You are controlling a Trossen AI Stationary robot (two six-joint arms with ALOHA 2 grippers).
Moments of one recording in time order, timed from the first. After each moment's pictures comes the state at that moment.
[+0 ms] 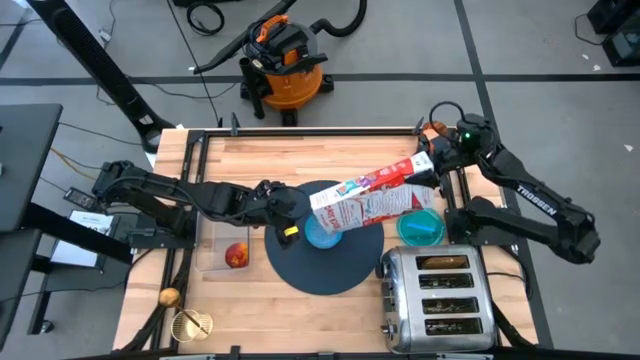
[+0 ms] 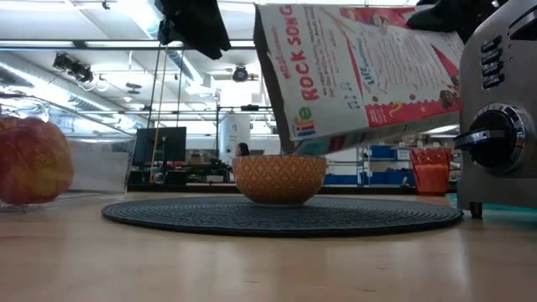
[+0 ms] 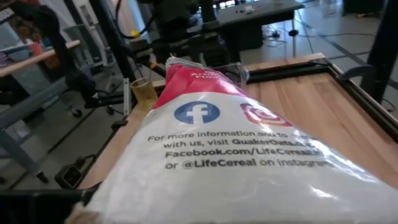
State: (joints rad) left arm -0.20 1.44 1.25 -0.72 -0.42 -0.59; right arm -0.84 0.67 0.65 -0.31 -1.03 -0.08
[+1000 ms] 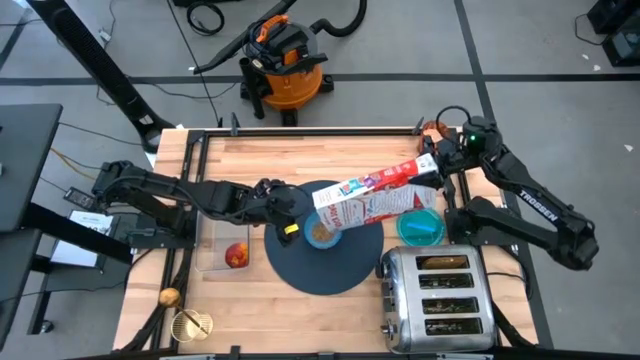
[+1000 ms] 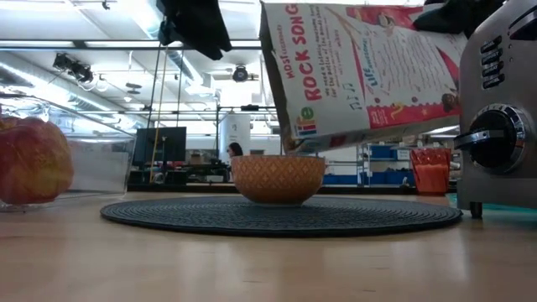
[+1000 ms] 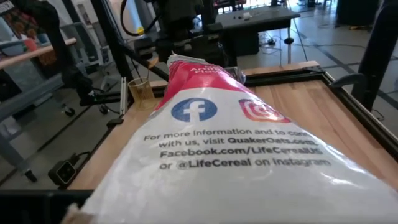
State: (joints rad) left arm -0.19 1.43 1.25 -0.71 -0.42 -0.60; right arm -0.90 0.60 0.62 -0.33 -1.06 -0.11
